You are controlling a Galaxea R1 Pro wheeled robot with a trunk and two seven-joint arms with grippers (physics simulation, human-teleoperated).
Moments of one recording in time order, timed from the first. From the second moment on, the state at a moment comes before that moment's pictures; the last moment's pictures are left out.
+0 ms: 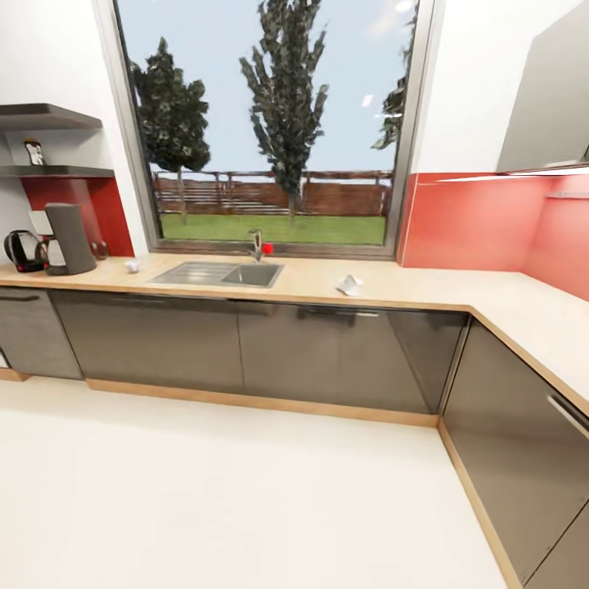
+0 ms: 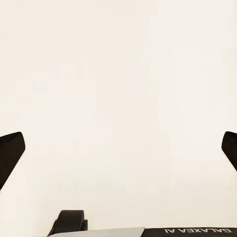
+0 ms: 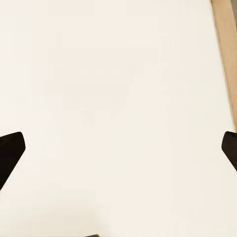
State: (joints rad) left arm 0.03 -0.08 0.02 -0.61 0.00 -0.06 0.00; right arm -0.08 -0.19 -0.33 -0.38 0.01 -0.20 0.25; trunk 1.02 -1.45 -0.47
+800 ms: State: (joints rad) left arm 0.03 -0.08 0.02 -0.61 0.00 -0.06 0.00; right arm -0.08 -0.19 -0.34 -0.38 0.11 -0.20 0.25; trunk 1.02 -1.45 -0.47
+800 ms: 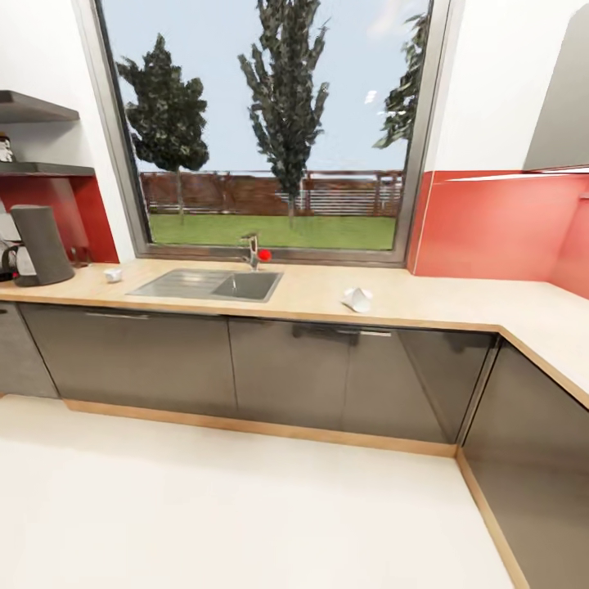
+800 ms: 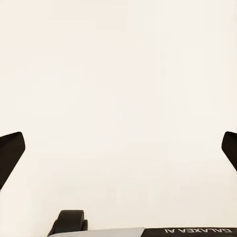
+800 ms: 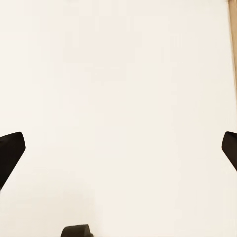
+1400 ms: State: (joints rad) left arm 0.03 -0.09 0.02 -0.61 0.00 -0.06 0.00; right arm -0.08 -0.19 -0.33 -0.38 0.11 -0.20 0.25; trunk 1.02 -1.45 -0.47
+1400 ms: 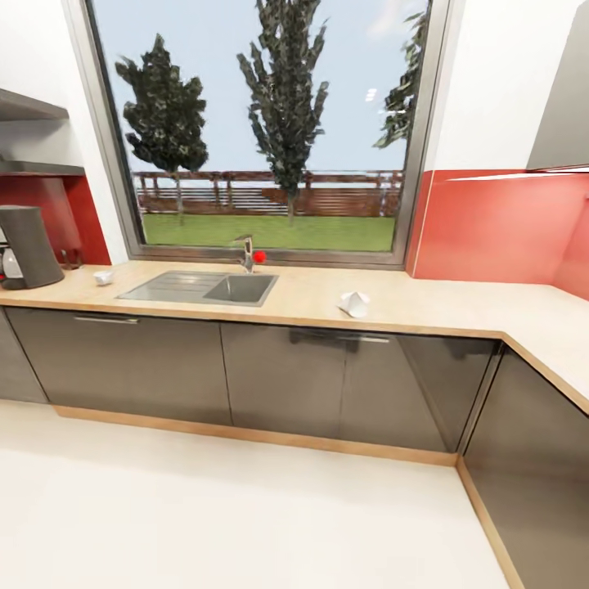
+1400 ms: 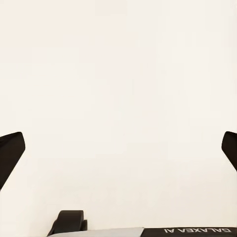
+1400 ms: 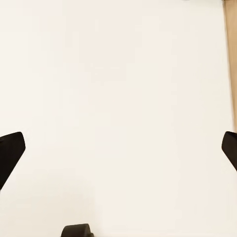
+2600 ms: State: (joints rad) left arm 0.03 -0.09 0.02 -0.61 0.00 -0.06 0.00; right arm -0.08 -0.17 -0.34 -0.74 0.10 -0.18 0.42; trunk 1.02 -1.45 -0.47
